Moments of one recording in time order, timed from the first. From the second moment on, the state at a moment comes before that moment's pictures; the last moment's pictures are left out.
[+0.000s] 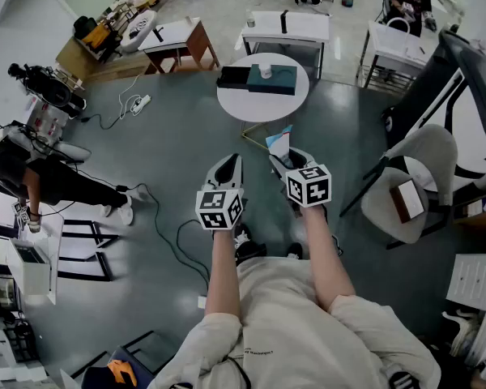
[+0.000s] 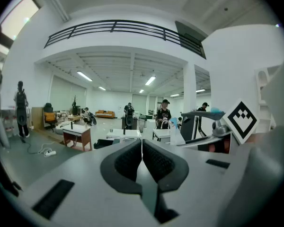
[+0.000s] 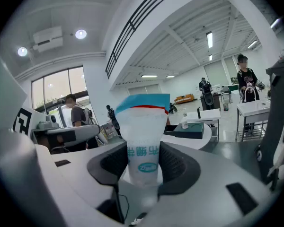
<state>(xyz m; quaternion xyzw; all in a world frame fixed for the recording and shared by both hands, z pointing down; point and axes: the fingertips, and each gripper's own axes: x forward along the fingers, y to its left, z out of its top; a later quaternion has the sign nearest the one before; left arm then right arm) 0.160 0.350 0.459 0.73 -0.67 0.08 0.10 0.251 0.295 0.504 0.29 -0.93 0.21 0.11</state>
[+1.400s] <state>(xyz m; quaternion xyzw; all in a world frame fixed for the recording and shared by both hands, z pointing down) 0.160 0.376 0.454 0.72 -0.68 0.04 0.14 0.241 0.308 0.481 0.25 -0.94 0.20 0.09</state>
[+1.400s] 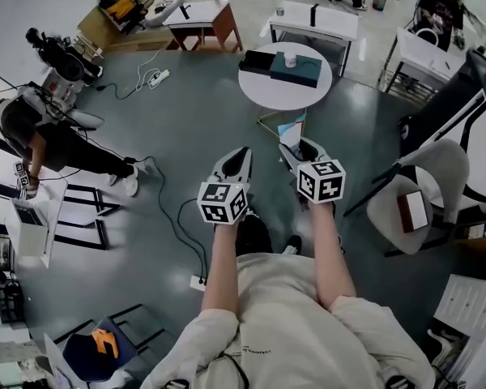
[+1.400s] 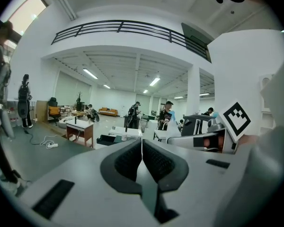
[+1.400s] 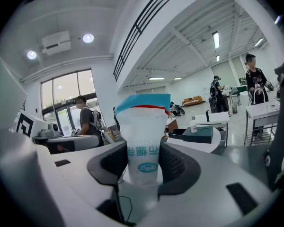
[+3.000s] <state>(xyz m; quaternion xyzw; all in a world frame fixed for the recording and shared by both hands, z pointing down) 0.096 0.084 0.449 0.74 -0.65 0.01 0.18 0.214 0.044 0.470 0.29 -0.92 0.23 0.11</state>
